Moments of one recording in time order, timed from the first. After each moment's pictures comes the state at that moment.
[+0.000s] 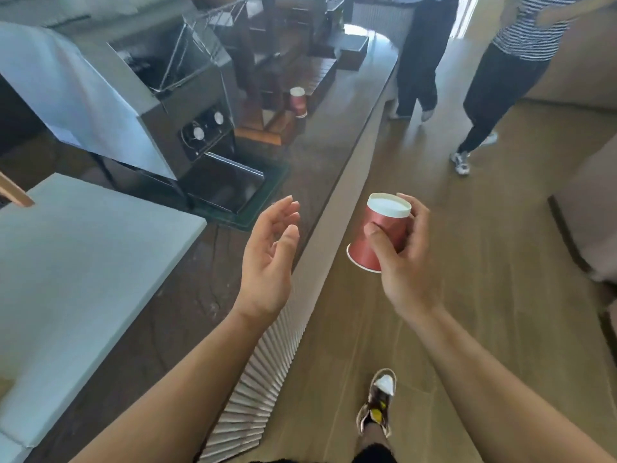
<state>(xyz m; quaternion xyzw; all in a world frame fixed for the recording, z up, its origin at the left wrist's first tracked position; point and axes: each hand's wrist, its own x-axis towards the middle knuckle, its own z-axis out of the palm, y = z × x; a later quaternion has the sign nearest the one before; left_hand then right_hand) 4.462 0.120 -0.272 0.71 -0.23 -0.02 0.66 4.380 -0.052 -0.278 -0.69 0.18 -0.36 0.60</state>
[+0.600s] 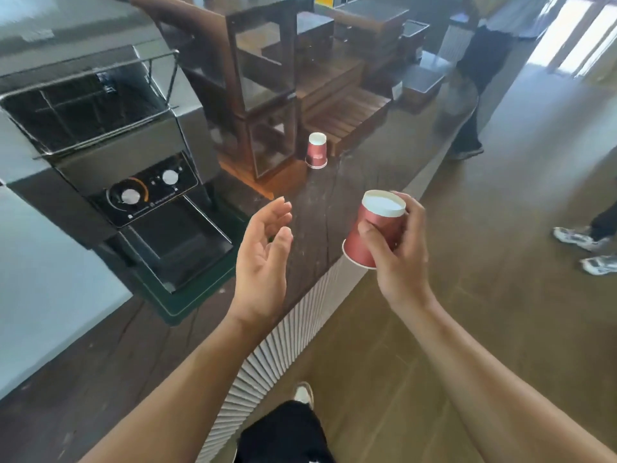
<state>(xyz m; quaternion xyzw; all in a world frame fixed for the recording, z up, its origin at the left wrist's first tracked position) 4.686 -0.138 -0.271 0.70 -0.09 0.09 0.71 4.668 -0.326 -0.267 -0.74 0.06 -0.24 0.63</state>
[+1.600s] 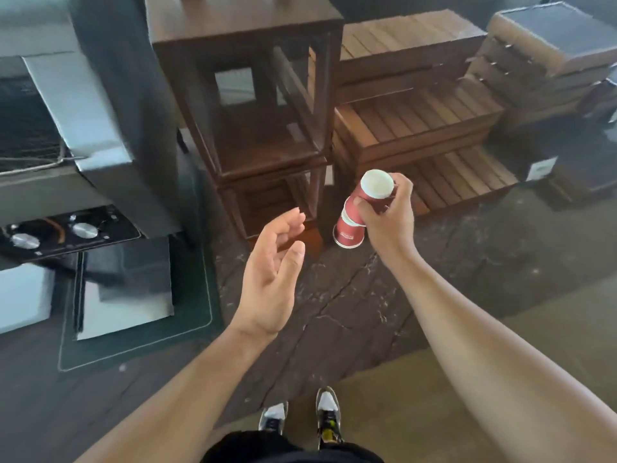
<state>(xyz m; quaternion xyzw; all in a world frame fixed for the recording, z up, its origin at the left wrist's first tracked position) 4.969 -0.285 -0.293 0.73 0.13 0.19 0.64 5.139 -0.425 -0.327 -0.81 -0.04 -0.01 0.58</state>
